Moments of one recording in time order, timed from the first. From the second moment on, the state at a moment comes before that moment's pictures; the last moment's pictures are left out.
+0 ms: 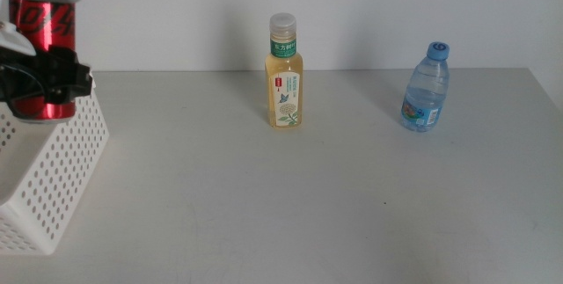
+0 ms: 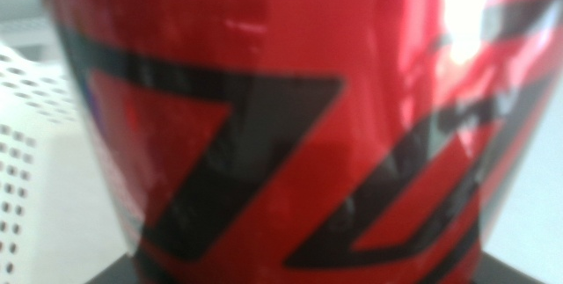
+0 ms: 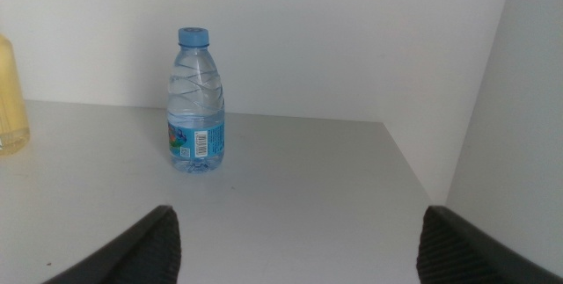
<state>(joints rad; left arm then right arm) -0.03 1.23 -1.07 -0.09 0.66 0.15 -0.07 -0.01 0.03 0.07 0.10 -0.14</state>
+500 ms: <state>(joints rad) 0.29 1.56 -1.48 -0.18 1.19 0.30 -0.07 -0.01 0.03 0.07 0.10 -0.14</state>
